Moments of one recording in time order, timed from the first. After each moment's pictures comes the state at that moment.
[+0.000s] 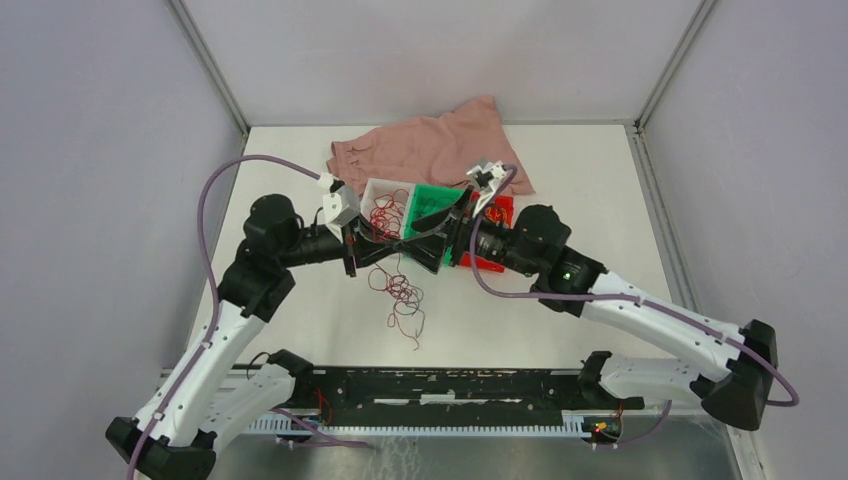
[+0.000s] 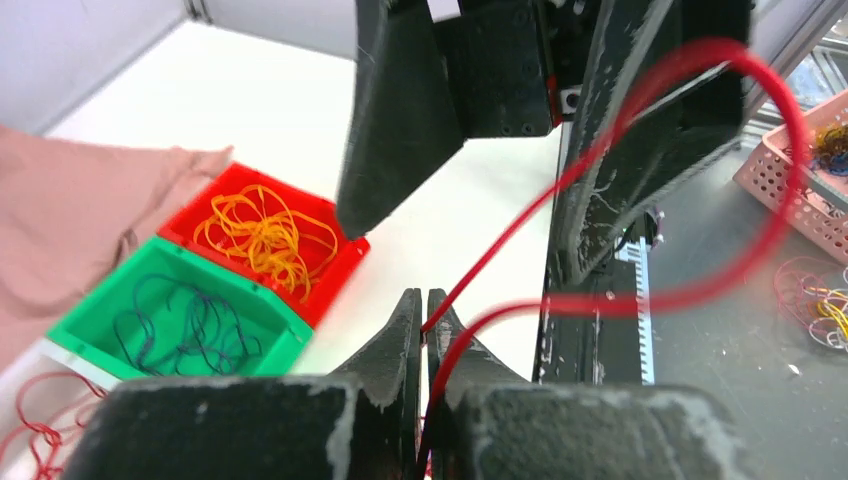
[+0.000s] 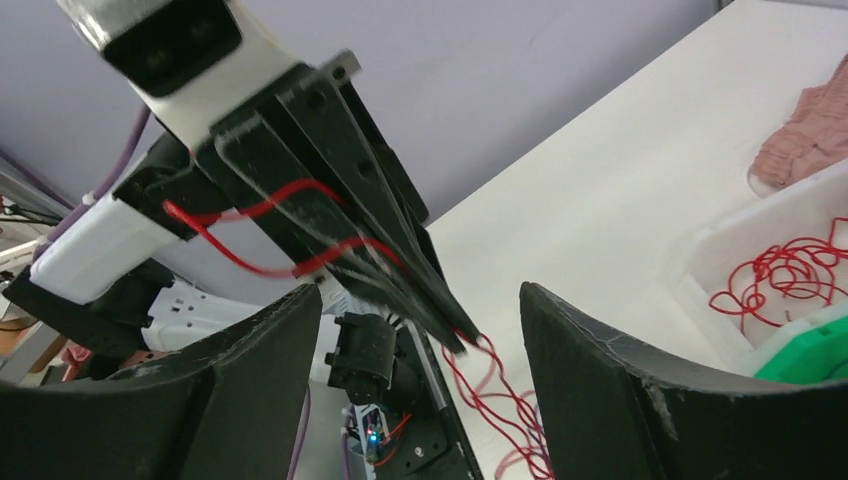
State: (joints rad) left arm -0.45 0.82 0.89 -0.21 0.89 0.00; right arm 0.98 1.17 1.01 0.25 -0.18 0.58
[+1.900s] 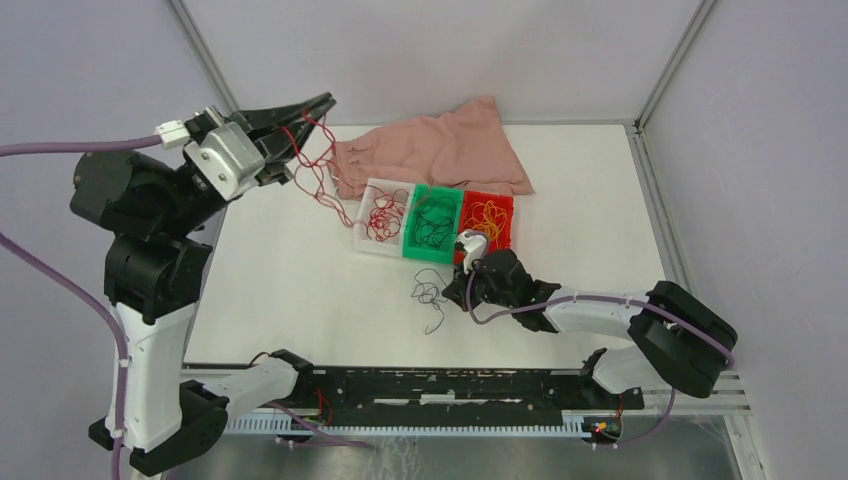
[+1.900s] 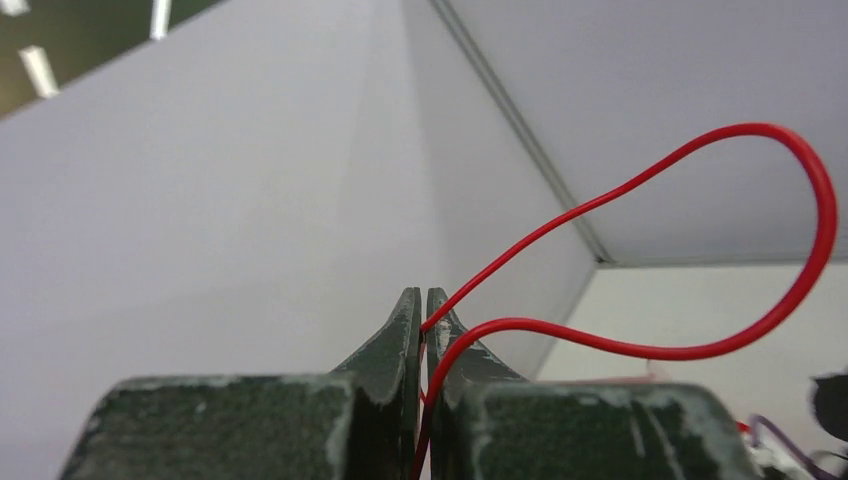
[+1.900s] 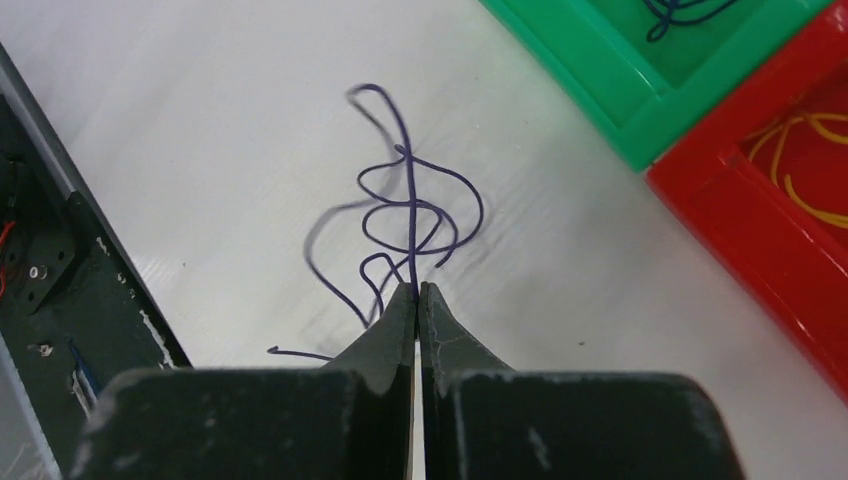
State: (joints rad) left arm -0.45 1.07 1.87 -0.43 0.60 0.44; right arm 0.87 1.38 0.50 0.38 -0.14 0.34
